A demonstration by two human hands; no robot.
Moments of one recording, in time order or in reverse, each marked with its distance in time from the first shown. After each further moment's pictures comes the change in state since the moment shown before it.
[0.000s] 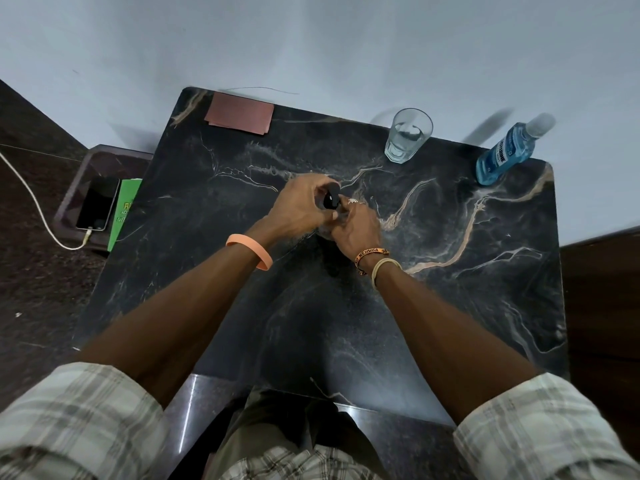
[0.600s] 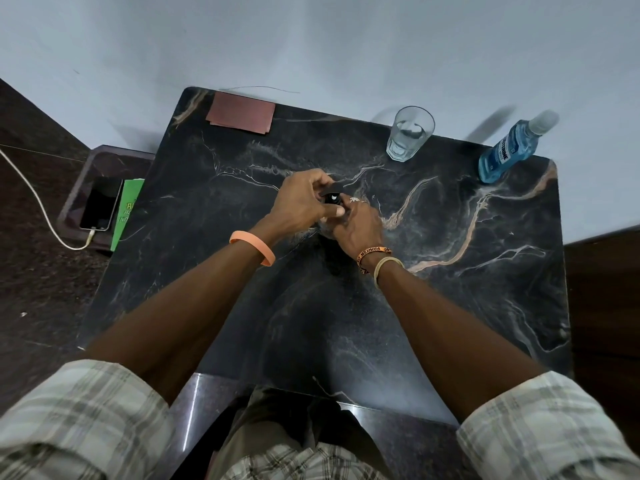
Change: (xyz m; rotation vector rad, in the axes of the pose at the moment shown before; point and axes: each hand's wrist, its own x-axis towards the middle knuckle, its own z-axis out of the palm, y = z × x) left_hand 0.005 -0.005 0.004 -0.184 0.040 -0.140; right_hand 0.003 0.004 0.003 0.008 0.014 -0.050
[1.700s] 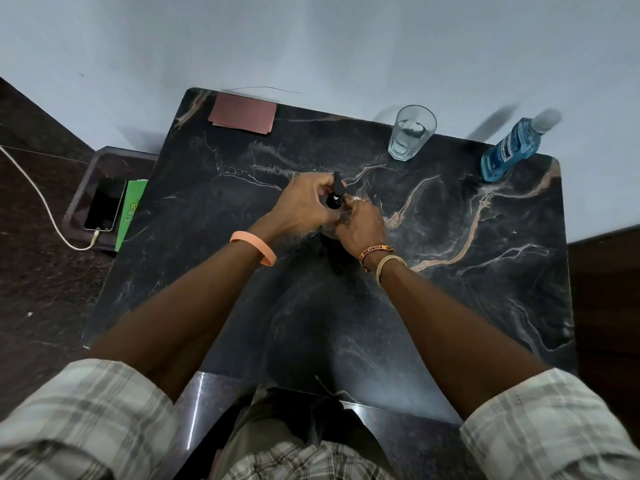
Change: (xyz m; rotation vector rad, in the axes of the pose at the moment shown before) left_hand -0.007 0.010 -0.005 0.118 -0.071 0.113; right_hand -0.001 -0.002 -0.003 0.010 -0.011 0.043
